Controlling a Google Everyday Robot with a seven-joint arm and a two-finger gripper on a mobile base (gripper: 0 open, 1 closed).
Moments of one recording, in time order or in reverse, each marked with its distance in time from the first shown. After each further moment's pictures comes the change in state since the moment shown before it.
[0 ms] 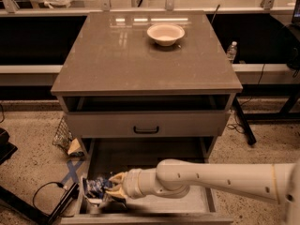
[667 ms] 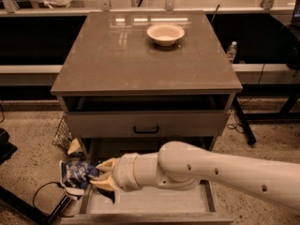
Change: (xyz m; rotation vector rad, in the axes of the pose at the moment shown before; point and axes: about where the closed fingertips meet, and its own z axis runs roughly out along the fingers) arm -0.160 0.035 -0.081 -0.006 -0.059 0.066
